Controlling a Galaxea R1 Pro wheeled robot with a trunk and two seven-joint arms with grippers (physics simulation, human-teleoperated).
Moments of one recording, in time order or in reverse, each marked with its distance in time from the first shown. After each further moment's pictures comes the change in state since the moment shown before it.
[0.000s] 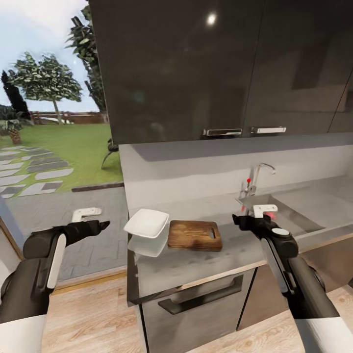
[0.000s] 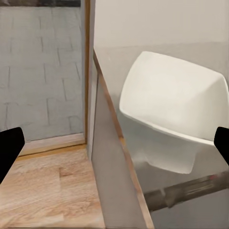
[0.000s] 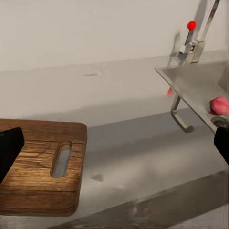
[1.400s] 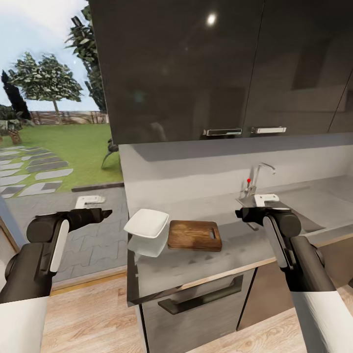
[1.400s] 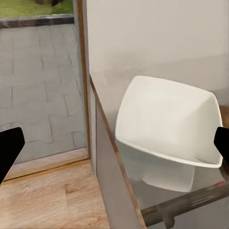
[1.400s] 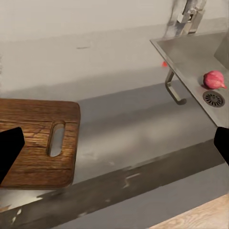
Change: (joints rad) left arm -0.100 0.033 -0.069 0.017 -0.001 0.029 0.002; right arm -0.143 -0.001 -0.012 -0.001 -0.004 0.328 -0.009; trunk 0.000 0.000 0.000
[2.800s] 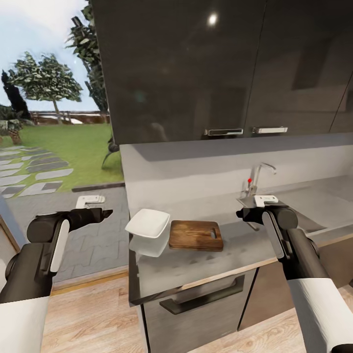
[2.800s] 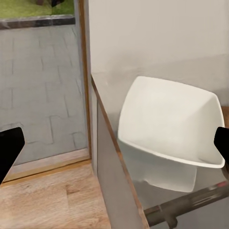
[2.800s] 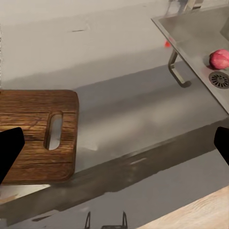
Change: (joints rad) left arm 0.000 -0.001 -0.003 -0.004 0.000 0.000 0.000; right arm -0.062 0.000 -0.027 0.145 -0.019 0.000 0.000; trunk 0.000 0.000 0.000
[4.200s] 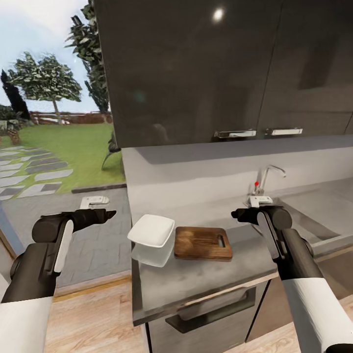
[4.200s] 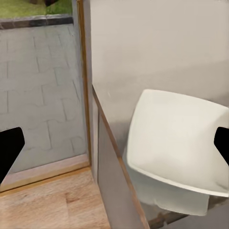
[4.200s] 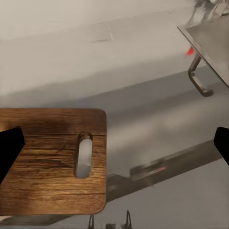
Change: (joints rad) left arm 0.000 -0.015 -0.019 0.007 0.000 0.000 0.001; right arm 0.000 0.032 0.009 0.004 -0.001 0.000 -0.001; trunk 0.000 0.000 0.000
